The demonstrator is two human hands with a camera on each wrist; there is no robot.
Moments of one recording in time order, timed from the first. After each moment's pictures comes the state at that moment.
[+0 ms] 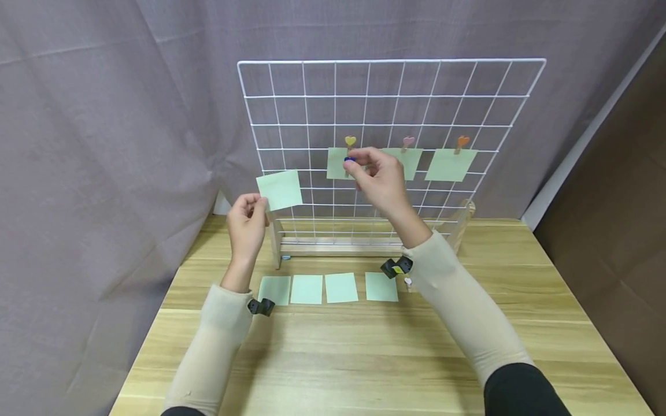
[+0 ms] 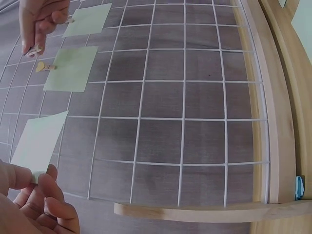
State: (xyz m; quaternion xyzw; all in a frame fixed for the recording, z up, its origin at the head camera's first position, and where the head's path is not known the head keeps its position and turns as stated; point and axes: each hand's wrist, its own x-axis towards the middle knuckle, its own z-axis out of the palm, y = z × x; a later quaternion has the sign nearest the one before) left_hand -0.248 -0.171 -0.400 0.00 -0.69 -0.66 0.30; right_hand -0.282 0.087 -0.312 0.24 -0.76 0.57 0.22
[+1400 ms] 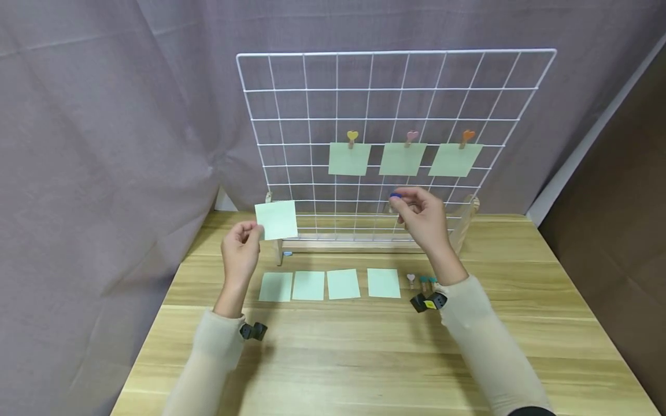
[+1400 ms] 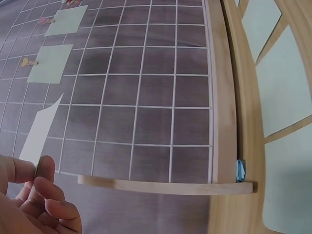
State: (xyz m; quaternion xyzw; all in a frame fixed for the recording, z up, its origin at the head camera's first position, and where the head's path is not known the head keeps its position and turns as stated) left_hand -0.217 -0.189 -0.445 0.06 -0.72 -0.65 0.25; right_hand -0.259 0.165 -0.389 0.16 -0.77 0.59 0.19
